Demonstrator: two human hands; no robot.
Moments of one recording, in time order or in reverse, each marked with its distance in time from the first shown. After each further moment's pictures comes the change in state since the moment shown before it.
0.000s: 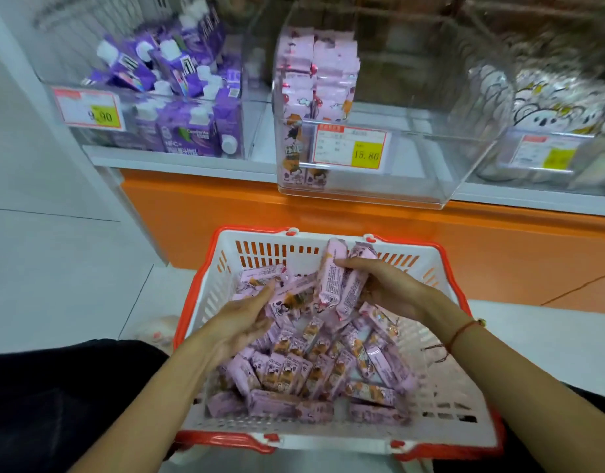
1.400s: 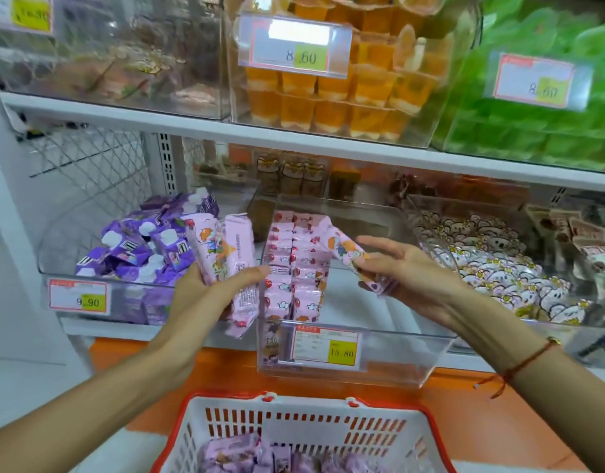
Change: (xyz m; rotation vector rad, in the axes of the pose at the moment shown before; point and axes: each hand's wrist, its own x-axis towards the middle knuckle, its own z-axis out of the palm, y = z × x) left_hand -0.078 0.219 0.047 0.018 0.206 0.841; right_hand -0.036 -0.237 -0.012 -0.078 0.287 -0.426
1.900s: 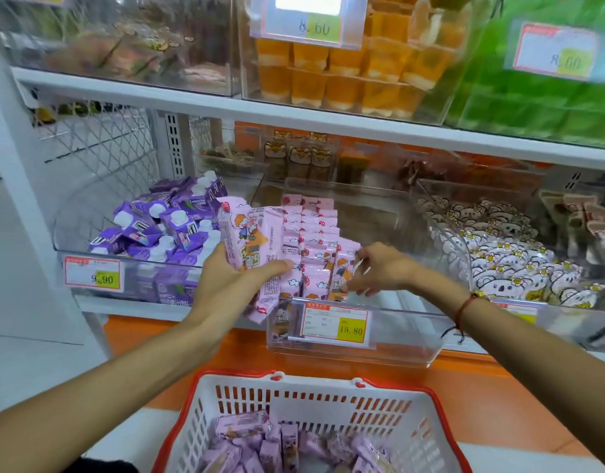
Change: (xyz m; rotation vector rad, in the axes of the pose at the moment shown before) left_hand -0.001 -0.013 0.009 0.079 -0.051 0.084; right_hand 0.031 0.019 0.017 -0.939 -0.096 0.036
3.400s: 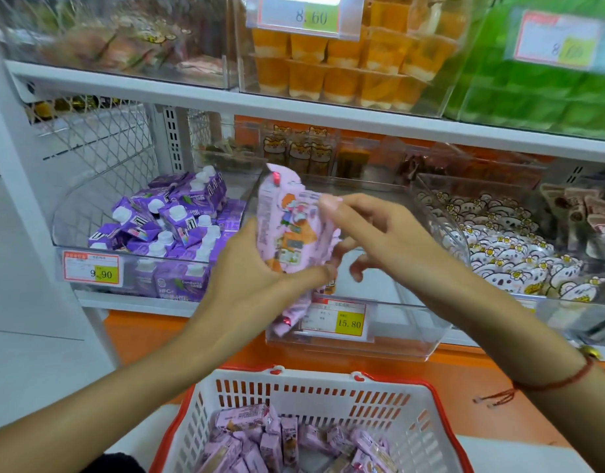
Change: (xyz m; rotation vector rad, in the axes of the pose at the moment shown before) left_hand -0.034 0.037 0.014 0.195 -0.129 0.266; right_hand -0.088 -0.065 -0.003 0.562 0.199 -0.424
